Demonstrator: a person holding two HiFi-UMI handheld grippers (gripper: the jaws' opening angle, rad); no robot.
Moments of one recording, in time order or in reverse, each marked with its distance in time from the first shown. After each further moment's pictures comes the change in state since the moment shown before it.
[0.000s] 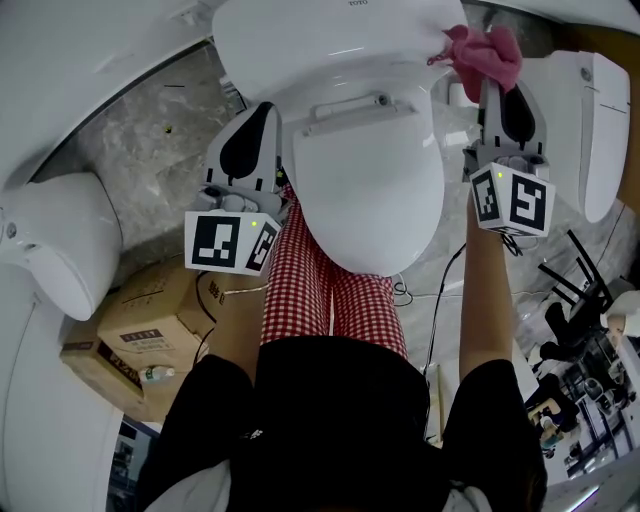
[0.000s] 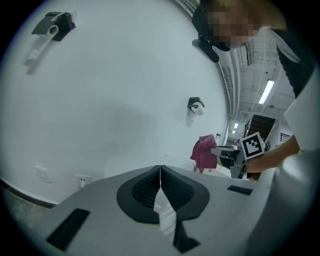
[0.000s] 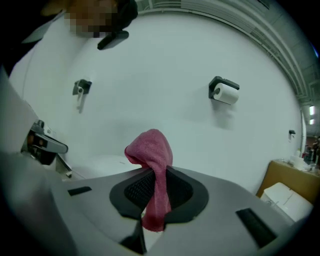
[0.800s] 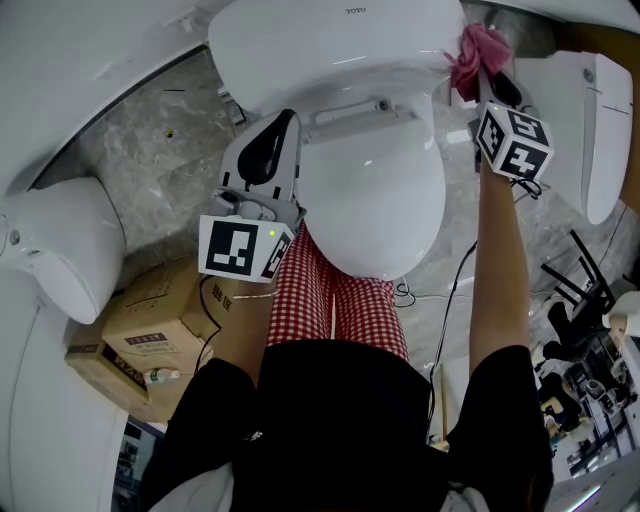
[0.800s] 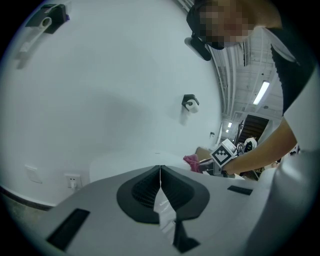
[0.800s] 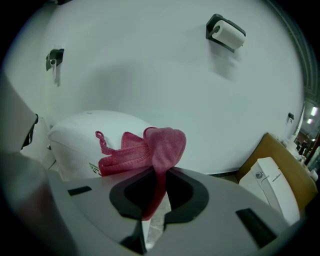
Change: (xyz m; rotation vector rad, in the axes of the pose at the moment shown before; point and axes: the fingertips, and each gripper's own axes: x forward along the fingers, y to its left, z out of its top) left arm 0.020 -0.021 -0.005 0.010 0.029 -0.068; right arm 0.053 -0.049 -0.122 0.040 0.494 -0.031
